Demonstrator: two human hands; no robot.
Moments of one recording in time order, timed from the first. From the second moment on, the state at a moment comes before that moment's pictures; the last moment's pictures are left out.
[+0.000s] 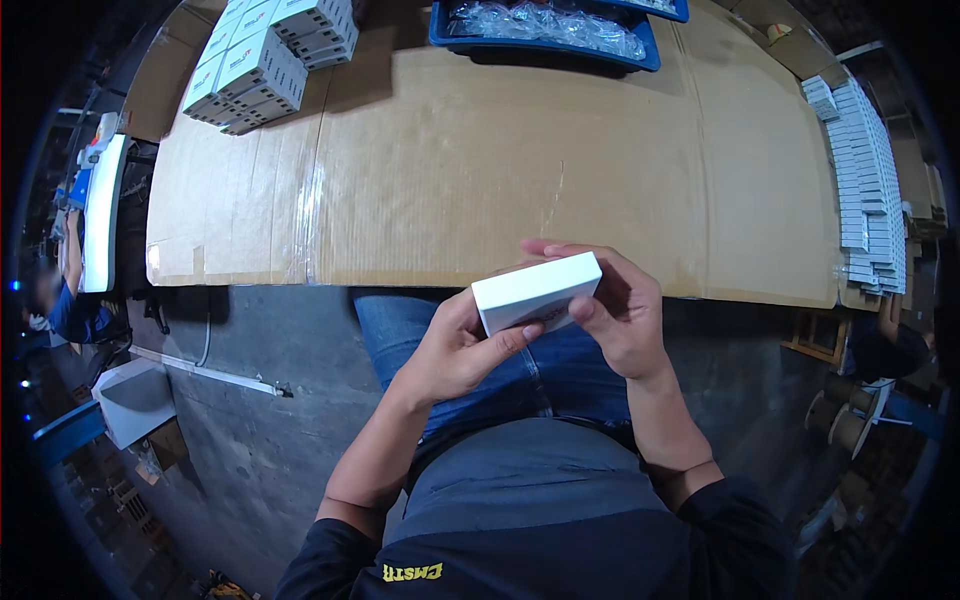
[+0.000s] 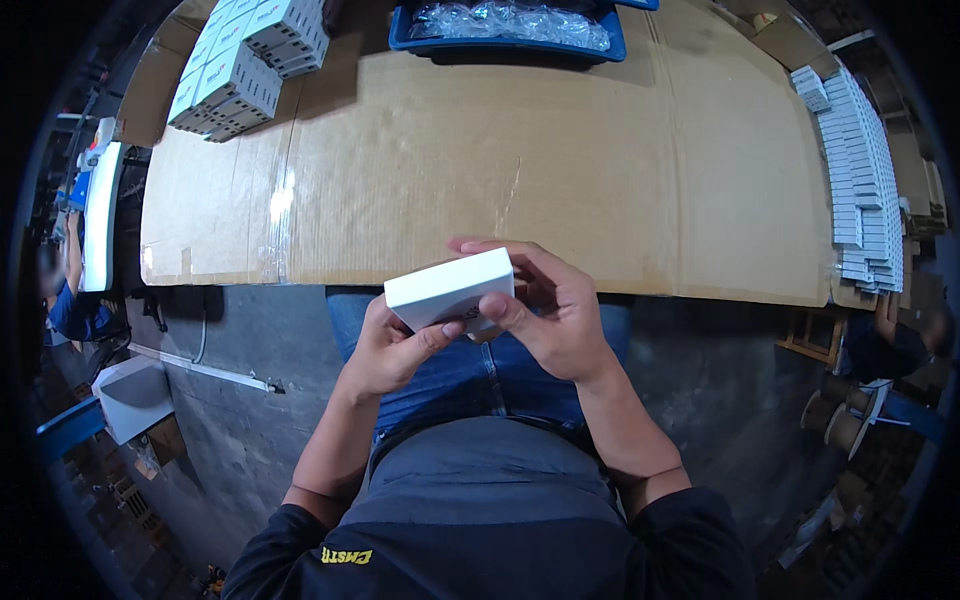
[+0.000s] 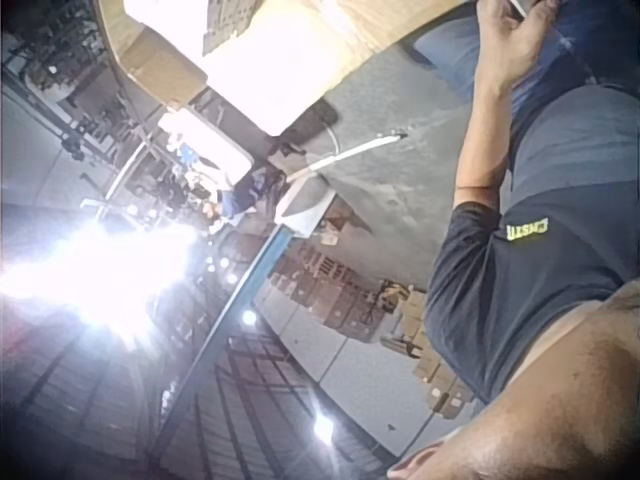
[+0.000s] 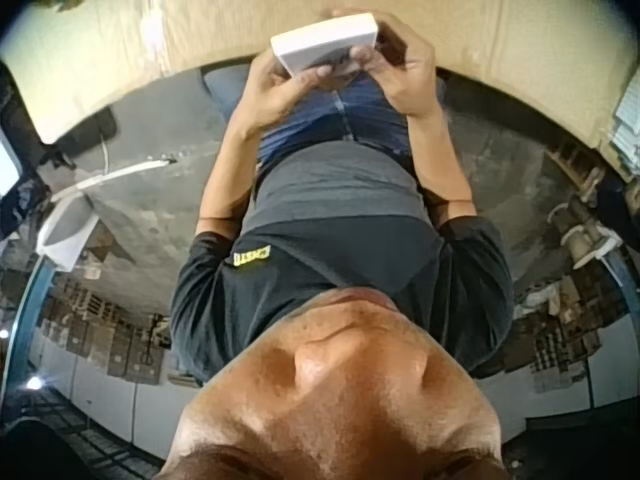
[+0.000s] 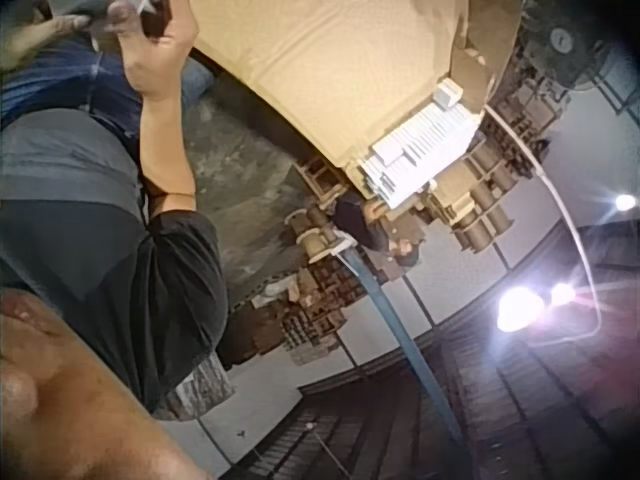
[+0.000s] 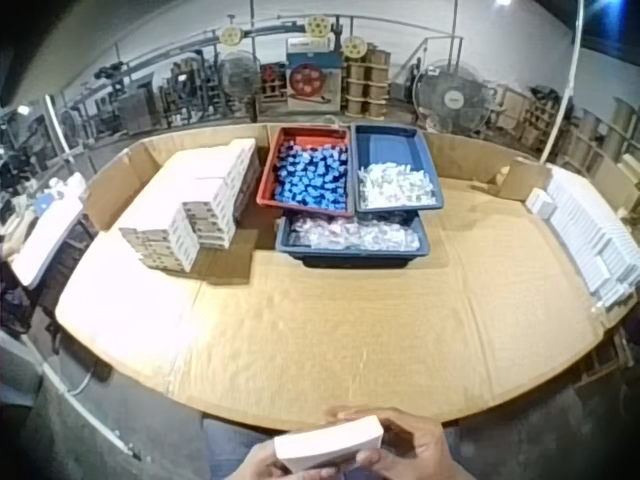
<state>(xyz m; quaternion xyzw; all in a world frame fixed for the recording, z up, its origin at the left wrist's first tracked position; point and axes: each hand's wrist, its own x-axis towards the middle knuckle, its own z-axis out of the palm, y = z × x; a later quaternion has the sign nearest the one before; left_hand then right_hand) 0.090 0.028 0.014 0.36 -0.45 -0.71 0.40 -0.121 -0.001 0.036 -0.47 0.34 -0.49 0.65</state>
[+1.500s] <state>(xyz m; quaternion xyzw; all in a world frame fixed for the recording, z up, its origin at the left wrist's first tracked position) 0.078 0.018 -0.001 0.29 -0.20 -0.69 0.63 -0.098 -0.006 0.013 -0.47 0.35 -0.58 0.57</state>
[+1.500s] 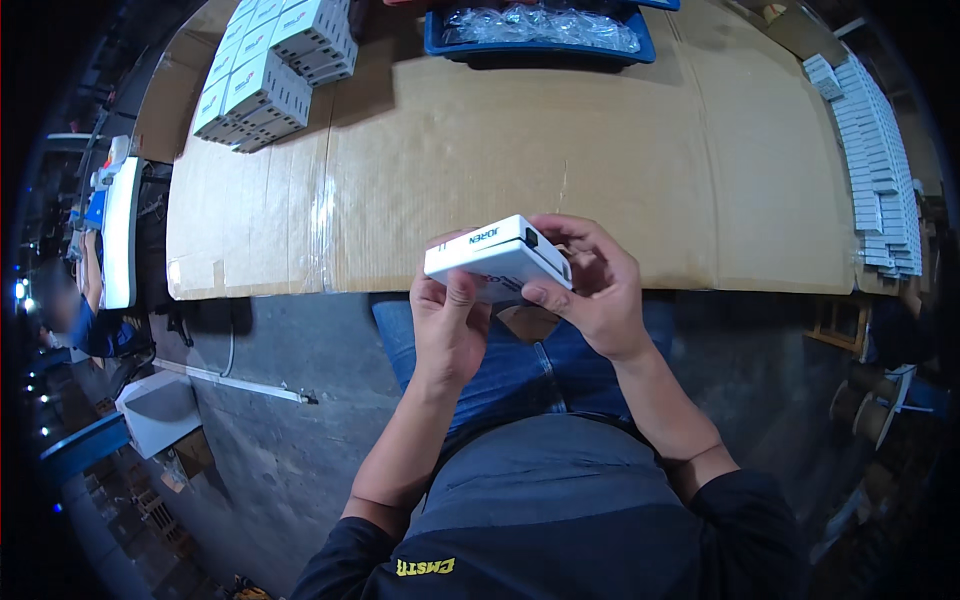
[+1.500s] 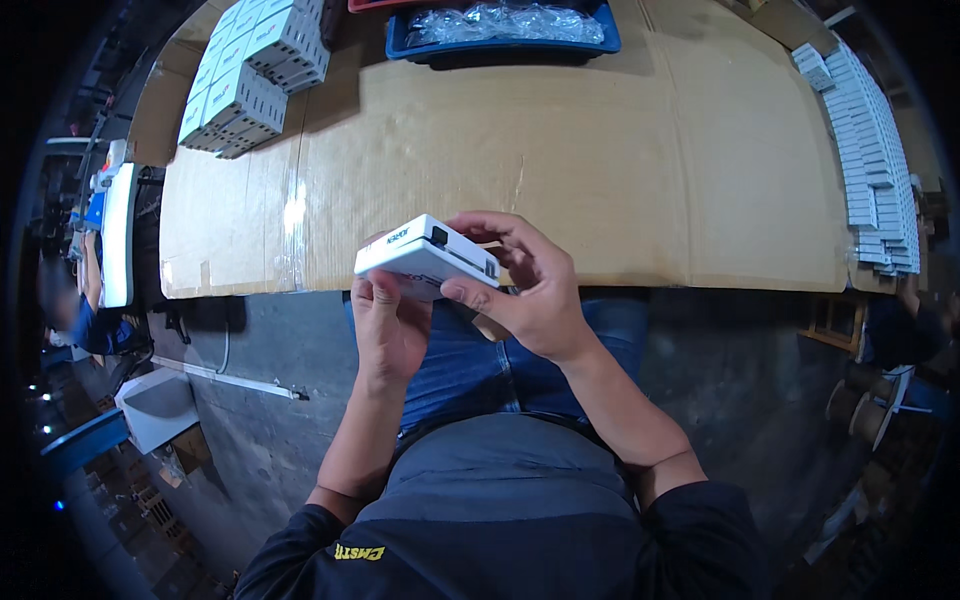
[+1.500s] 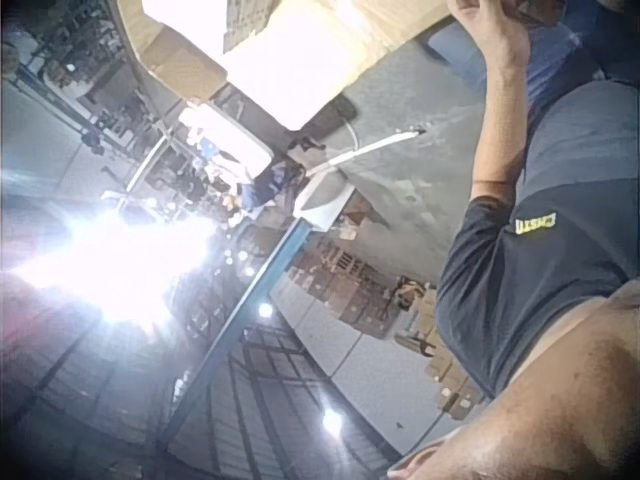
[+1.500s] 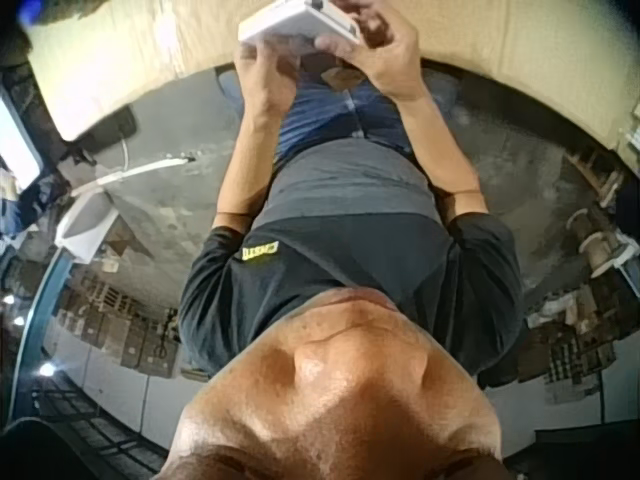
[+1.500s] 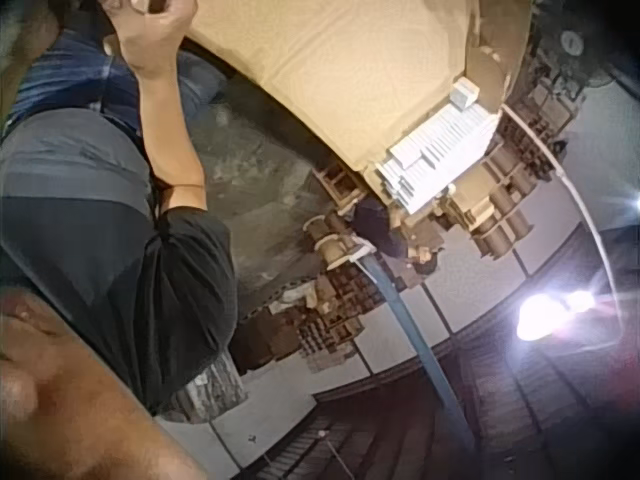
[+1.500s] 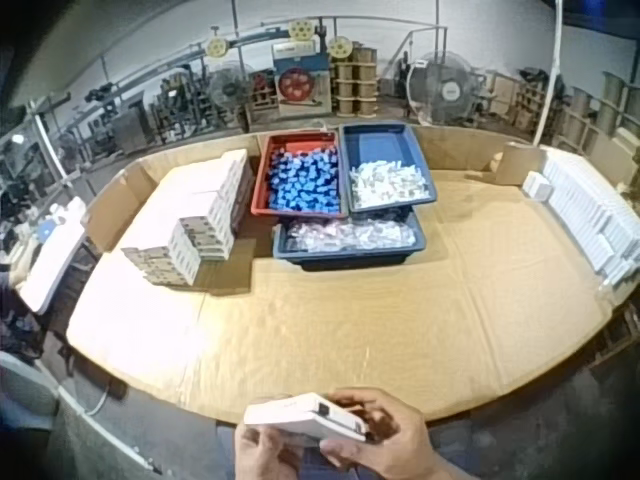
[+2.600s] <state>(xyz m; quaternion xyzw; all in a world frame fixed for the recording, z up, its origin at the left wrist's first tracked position) 0.080 0.008 -0.012 0.20 -0.33 -0.71 0.59 -0.100 0.006 0.035 -0.64 0.35 -0.55 0.40</state>
